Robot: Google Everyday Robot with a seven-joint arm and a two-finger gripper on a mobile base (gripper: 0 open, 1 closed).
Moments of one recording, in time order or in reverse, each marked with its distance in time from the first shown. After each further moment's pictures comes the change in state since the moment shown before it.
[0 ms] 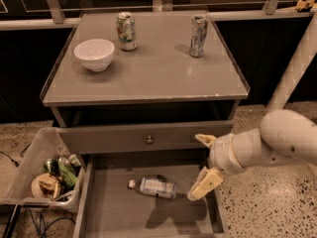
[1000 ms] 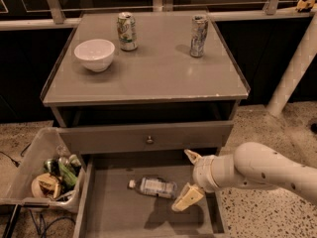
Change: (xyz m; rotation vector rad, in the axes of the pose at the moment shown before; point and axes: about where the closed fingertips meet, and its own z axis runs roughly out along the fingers) arm 0.039 0.005 0.086 0.082 -0.014 0.002
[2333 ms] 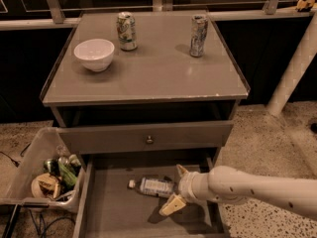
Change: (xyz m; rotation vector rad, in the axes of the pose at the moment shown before) arm 0.076 -0.010 0.124 0.048 0.015 0.112
